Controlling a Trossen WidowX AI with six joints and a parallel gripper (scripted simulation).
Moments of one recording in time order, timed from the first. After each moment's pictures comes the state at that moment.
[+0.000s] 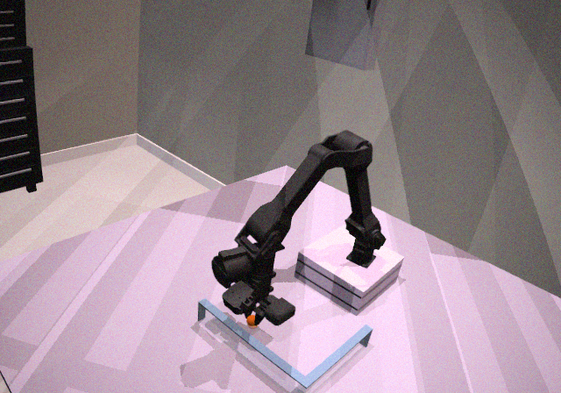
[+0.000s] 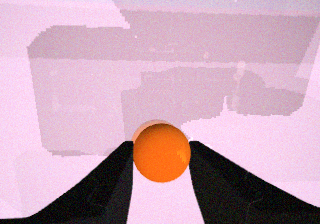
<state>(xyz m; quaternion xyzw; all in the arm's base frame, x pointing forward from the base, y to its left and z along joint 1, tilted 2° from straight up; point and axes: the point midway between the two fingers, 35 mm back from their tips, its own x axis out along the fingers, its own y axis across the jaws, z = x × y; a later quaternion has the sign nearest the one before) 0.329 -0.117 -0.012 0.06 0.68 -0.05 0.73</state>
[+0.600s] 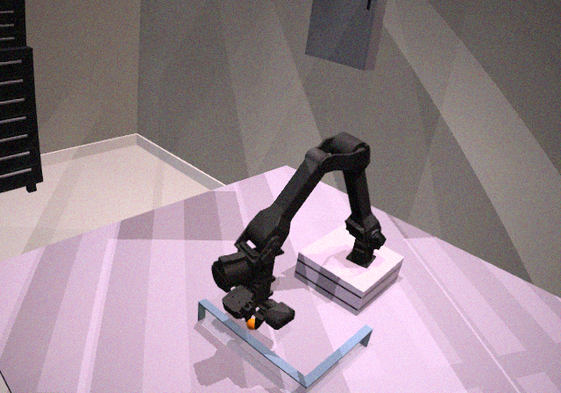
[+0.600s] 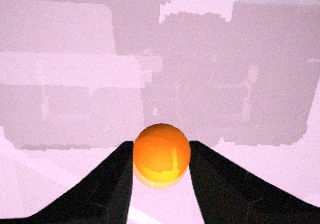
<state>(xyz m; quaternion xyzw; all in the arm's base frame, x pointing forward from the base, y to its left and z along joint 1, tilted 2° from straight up) 0.329 -0.117 -0.025 0.06 0.68 -0.05 0.73</state>
